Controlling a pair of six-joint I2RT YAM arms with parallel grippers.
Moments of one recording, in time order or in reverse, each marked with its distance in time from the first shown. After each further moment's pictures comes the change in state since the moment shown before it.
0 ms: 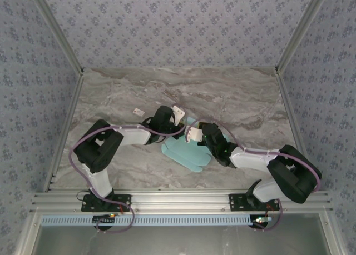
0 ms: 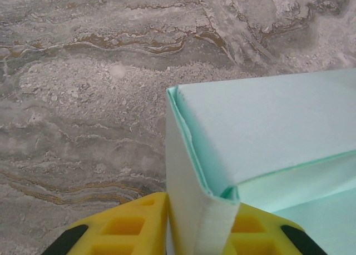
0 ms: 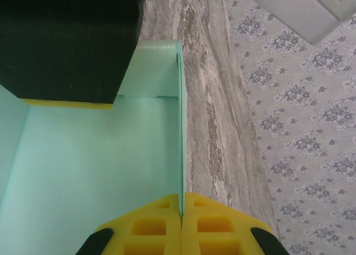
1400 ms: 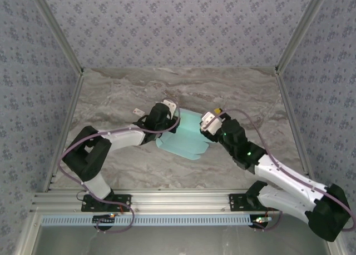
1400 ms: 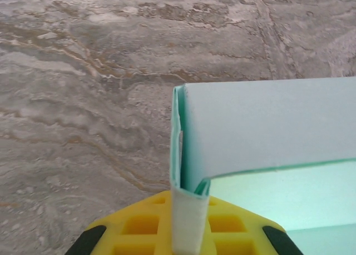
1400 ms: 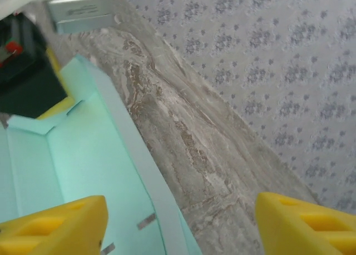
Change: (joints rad) left arm 0.005 -0.147 -0.014 -0.094 -0.229 -0.169; right arm -0.058 -0.470 0.134 -0.477 -0.084 0.479
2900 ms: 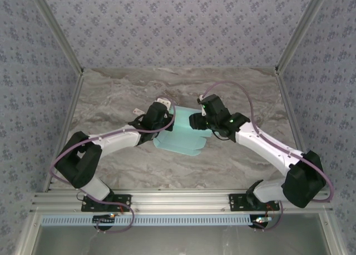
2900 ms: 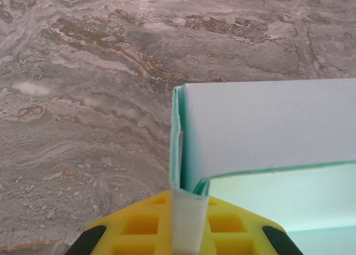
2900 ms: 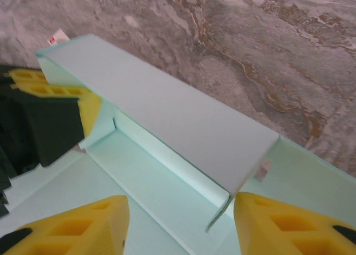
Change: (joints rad) left arm -0.003 -0.085 0.000 -0.110 -0.126 -0.060; right arm -0.044 0.421 0.414 -0.423 -0.256 0.849
